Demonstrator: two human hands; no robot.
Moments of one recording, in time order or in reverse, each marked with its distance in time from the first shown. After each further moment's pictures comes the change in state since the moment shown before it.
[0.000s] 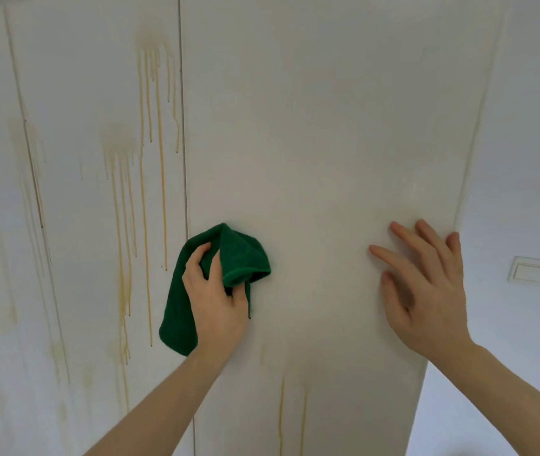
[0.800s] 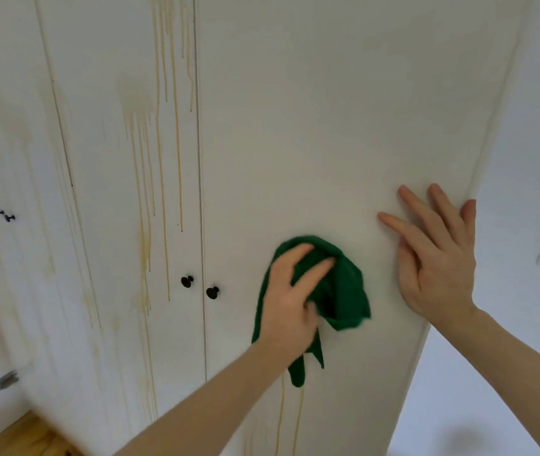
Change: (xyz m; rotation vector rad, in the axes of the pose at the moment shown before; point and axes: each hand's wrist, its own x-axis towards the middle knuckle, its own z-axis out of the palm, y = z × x) left_hand -0.087 0.046 0.030 -0.149 -0.197 0.354; right_hand -0.009 0.017 0.008 0.034 0.029 -0.069
